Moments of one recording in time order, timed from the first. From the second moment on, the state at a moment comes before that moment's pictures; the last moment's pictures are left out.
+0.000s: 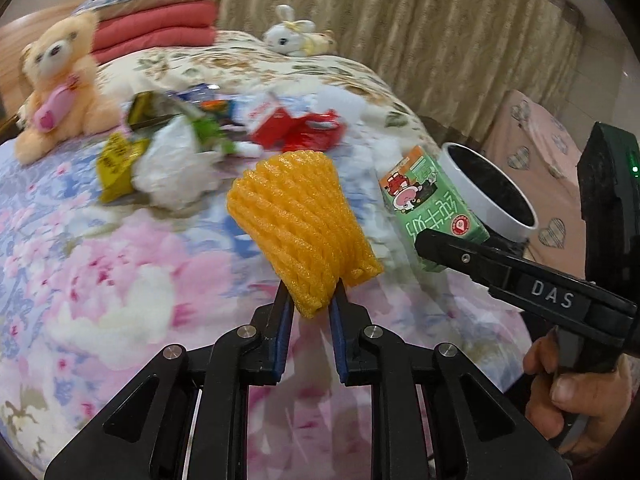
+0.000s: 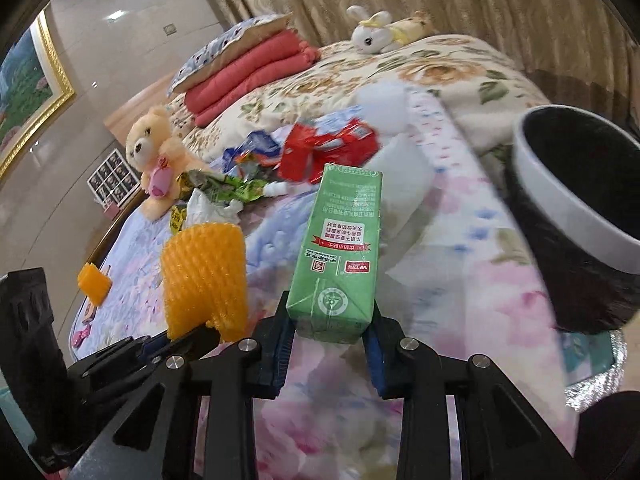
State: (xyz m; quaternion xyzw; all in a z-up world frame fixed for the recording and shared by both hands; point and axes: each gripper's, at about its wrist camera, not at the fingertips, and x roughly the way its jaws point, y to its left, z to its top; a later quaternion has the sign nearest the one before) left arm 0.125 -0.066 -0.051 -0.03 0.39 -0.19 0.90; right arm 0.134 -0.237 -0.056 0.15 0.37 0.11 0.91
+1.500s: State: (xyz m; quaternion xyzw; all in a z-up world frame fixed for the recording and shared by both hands) left arm 0.174 -0.274 -0.012 0.08 0.38 -0.34 0.86; right arm 0.130 -0.434 -0.032 0.18 0.35 -0.04 0.92
